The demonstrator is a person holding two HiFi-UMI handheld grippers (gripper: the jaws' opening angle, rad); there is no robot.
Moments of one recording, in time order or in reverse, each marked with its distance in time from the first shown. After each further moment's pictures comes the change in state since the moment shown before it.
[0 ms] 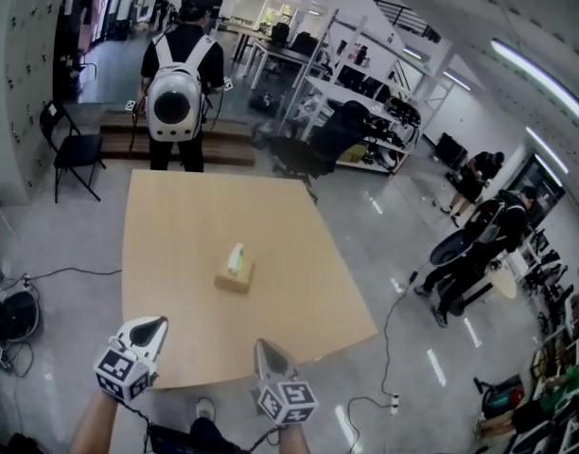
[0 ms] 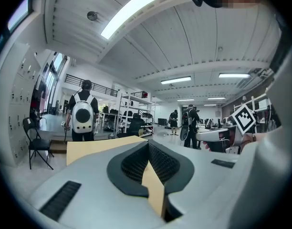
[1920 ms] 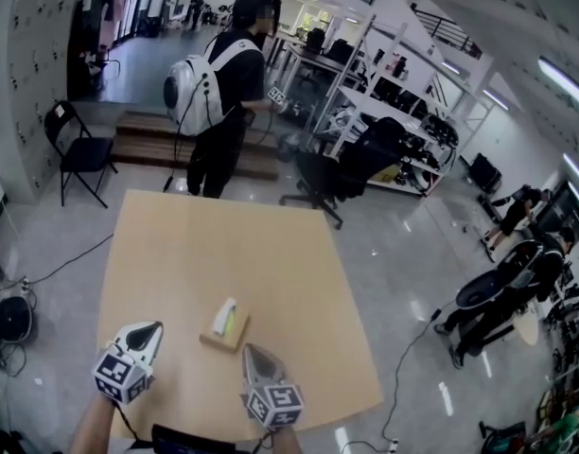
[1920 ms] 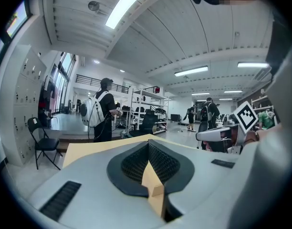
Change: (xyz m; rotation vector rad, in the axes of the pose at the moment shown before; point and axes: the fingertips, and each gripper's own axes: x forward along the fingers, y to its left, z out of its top) left arm 0.186 0.101 0.002 -0.015 0.042 0.156; right arm 0.206 -0.109 0.030 -0.017 0.072 0.159
